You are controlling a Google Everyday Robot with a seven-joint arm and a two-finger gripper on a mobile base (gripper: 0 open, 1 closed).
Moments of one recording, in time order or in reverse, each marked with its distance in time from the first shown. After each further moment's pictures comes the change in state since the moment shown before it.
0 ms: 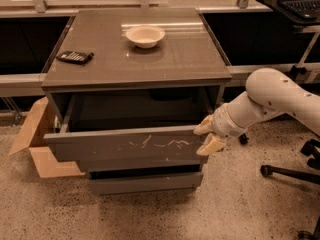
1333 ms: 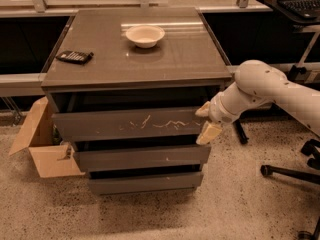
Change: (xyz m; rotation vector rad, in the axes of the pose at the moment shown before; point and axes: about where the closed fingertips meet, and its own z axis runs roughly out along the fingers) arm 0.026 -0.069 0.015 0.074 0.083 0.072
